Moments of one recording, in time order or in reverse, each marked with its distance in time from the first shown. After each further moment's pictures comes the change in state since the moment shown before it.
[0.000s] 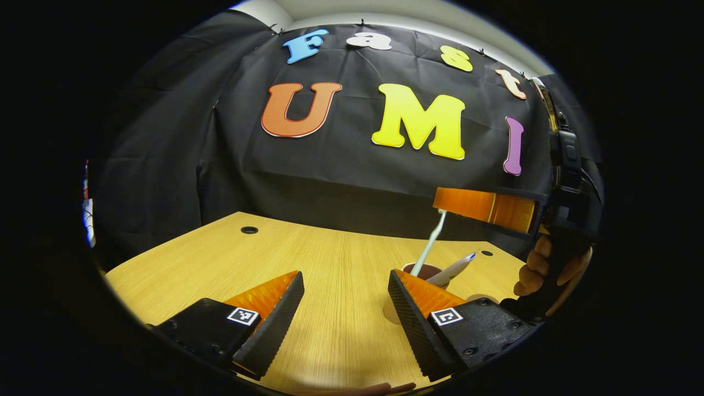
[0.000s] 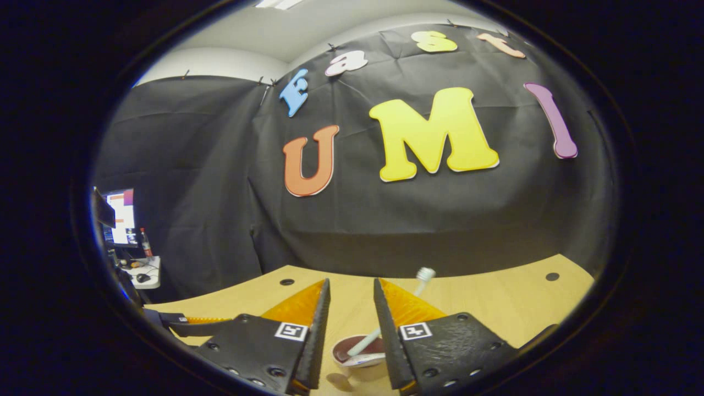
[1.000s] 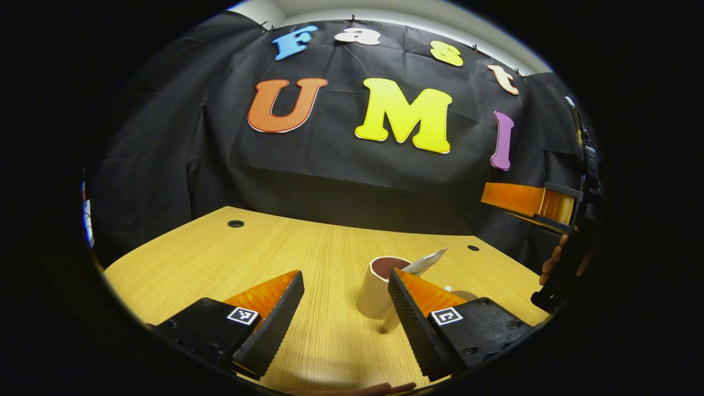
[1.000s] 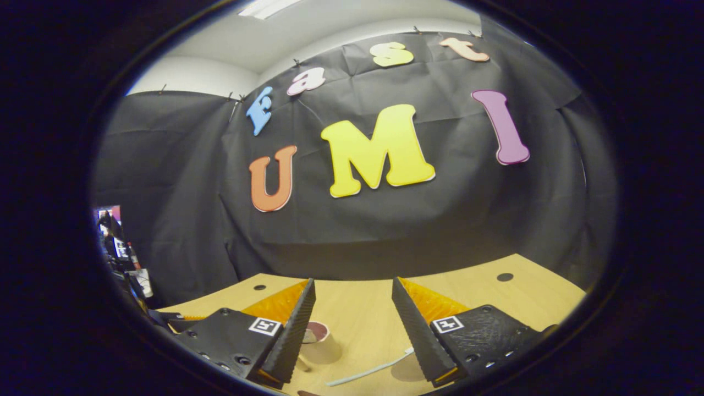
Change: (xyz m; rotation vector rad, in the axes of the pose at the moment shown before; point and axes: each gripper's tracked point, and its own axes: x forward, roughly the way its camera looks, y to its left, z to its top) left arm -0.011 -0.030 -0.004 0.017 0.029 -0.030; right arm -0.074 -0.096 0.015 0.076 -0.017 -0.179
